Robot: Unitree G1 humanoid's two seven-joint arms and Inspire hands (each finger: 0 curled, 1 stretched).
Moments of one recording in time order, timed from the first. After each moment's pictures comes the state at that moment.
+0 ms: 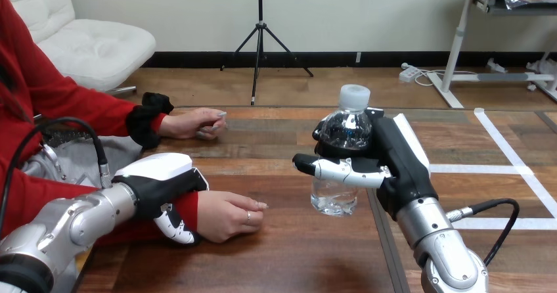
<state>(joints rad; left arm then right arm) -0.59 0.62 -0.45 0.92 0.63 -0.54 -0.21 -0.14 -0.10 0.06 0.13 -0.05 -0.15 0.15</state>
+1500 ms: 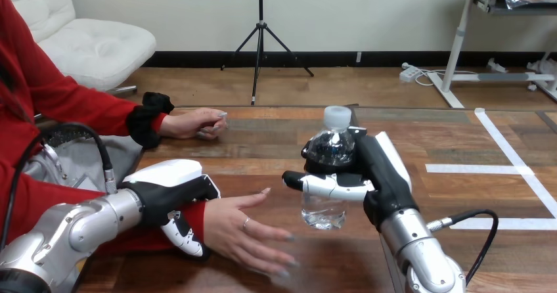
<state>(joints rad) -0.50 0.64 -0.41 0.73 0.58 -0.51 -0.33 -0.20 -0.07 0.08 0.39 -0.10 -0.26 0.11</state>
